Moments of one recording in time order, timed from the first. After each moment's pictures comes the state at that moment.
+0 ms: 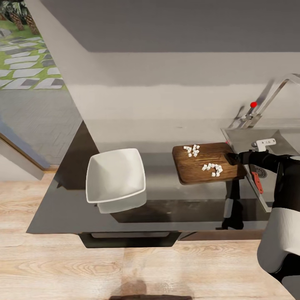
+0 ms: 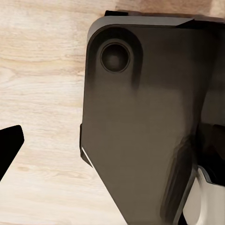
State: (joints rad) left arm -0.25 -0.06 -0.14 0.07 0.23 -0.35 0.10; right arm -0.98 -0.18 -0.53 -1.28 0.63 0.61 0.89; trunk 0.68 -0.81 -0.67
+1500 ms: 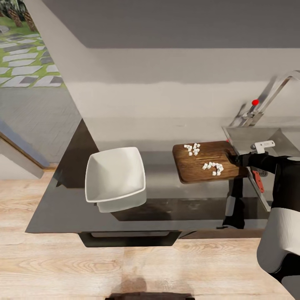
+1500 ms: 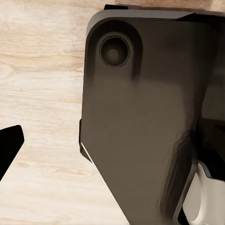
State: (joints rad) left arm -0.25 -0.06 -0.14 0.07 0.23 -0.35 0.10; right arm -0.98 -0.18 -0.53 -1.26 0.69 0.61 0.89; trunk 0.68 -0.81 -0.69
